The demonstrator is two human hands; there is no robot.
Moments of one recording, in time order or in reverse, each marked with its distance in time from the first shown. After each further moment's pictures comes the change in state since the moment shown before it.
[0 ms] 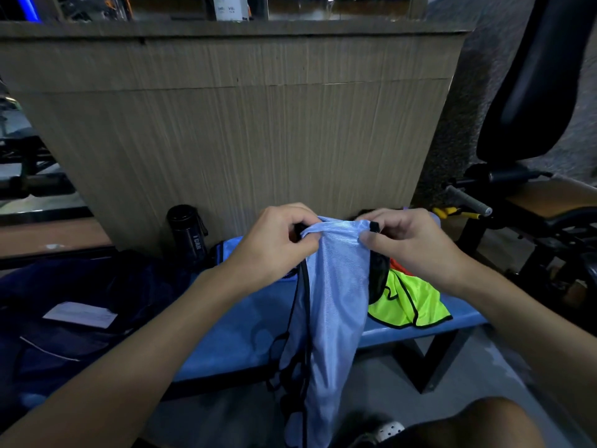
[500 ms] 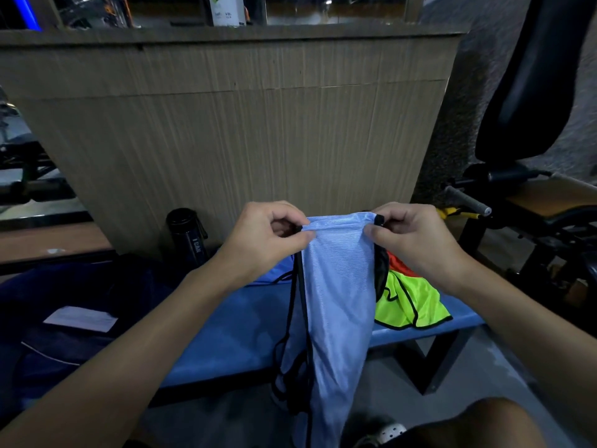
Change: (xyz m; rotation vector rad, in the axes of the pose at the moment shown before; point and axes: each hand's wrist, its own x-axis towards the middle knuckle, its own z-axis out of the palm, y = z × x) left_hand 0.001 0.000 -0.011 -0.124 0.076 -0.056; right_hand 0.003 0.004 -0.002 0.043 0.182 0.021
